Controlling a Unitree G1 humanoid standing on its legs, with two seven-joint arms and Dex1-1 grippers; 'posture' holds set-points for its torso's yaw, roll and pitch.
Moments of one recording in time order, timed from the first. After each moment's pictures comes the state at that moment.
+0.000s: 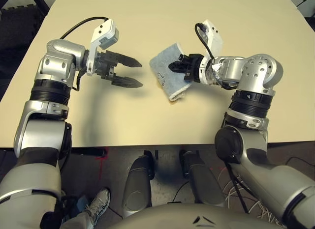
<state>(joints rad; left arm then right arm) -1.05 0.71 -0.21 0.64 -0.21 0.31 -1.60 -1.03 0.13 -0.51 0.04 0.38 1.59 0.14</state>
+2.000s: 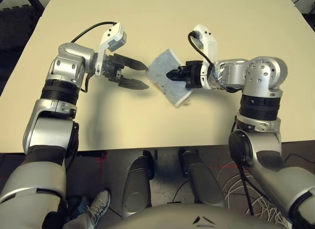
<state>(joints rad) -1.07 0.66 -0.22 0.68 -0.22 0.33 -1.60 -0.96 -0.02 -0.25 0.00 0.63 1.59 0.21</state>
